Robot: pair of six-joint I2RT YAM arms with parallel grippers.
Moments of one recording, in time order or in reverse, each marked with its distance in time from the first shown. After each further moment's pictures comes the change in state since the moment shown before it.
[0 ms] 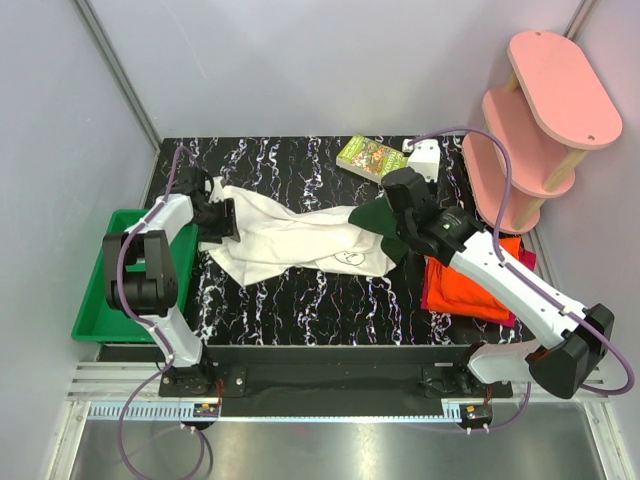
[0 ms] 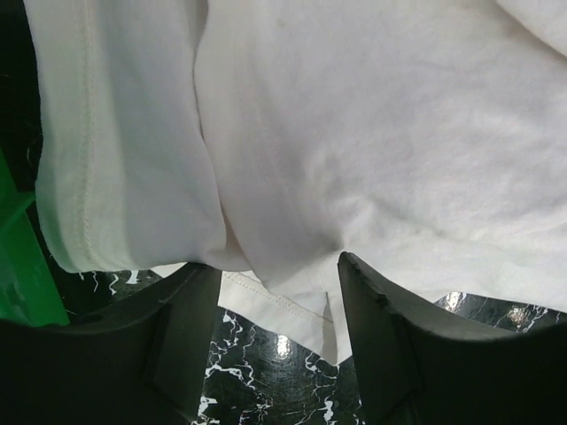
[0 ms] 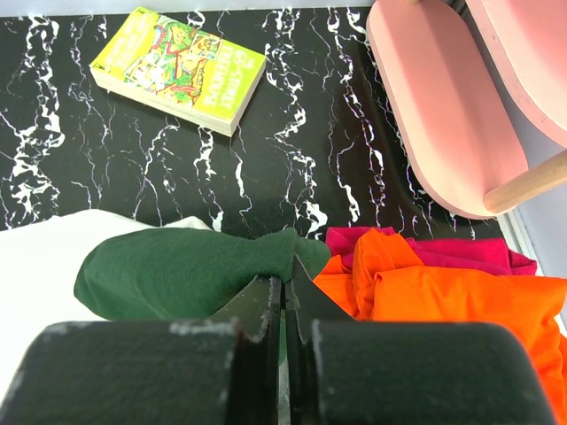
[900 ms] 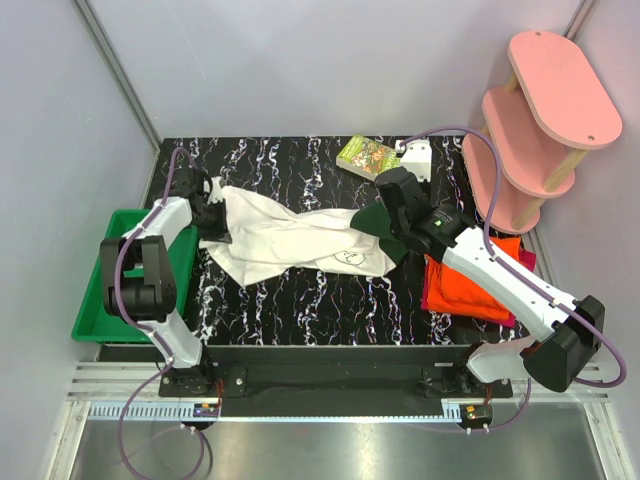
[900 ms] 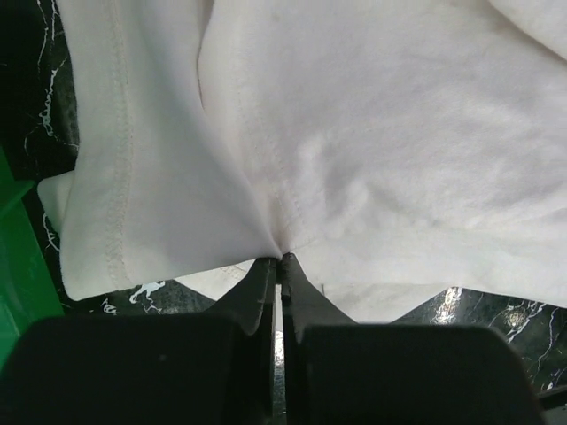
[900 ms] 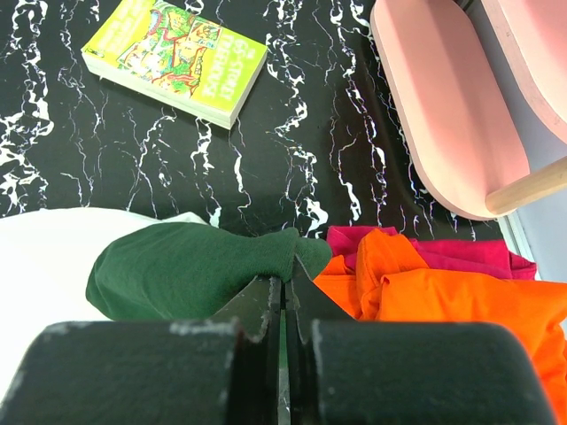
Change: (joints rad) left arm 0.000 -0.028 -0.027 0.015 0.005 -0.012; right arm 0.000 0.047 0.000 0.016 -0.001 -0.014
